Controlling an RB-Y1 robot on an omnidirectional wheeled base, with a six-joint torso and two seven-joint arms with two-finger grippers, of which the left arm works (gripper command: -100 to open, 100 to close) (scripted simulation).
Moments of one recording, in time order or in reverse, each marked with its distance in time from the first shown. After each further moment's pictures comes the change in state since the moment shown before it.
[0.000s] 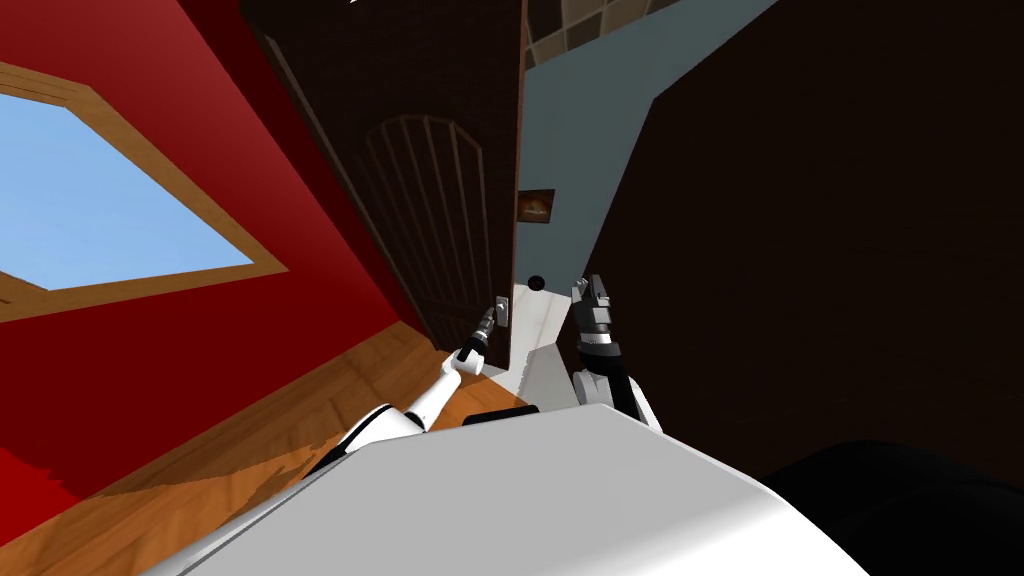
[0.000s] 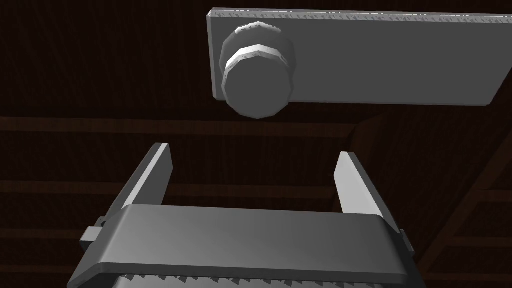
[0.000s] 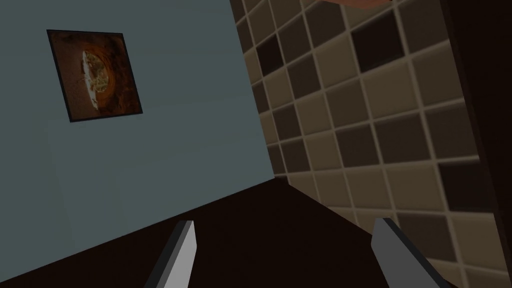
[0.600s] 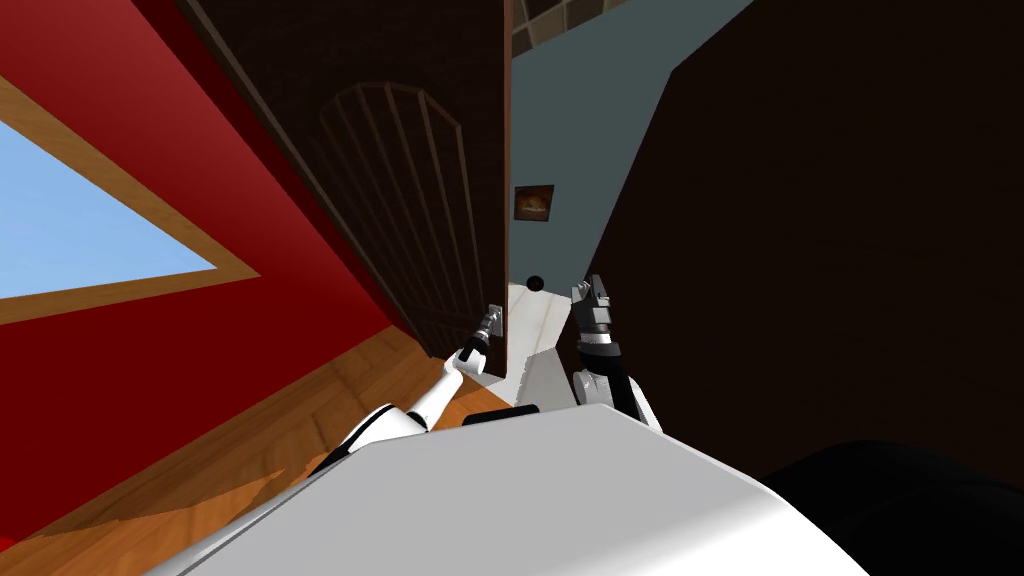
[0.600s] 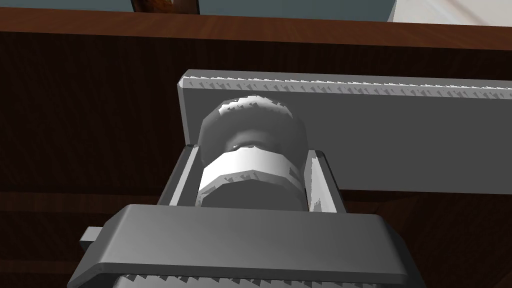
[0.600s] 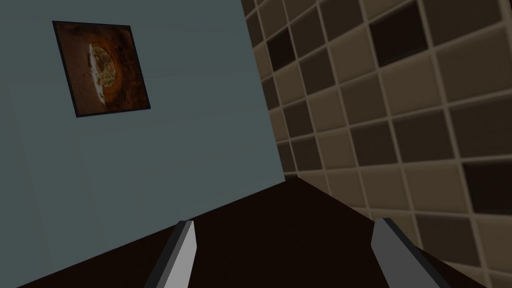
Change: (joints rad) arm -0.002 -0.020 0.010 0.001 -0.001 -0.005 -0.003
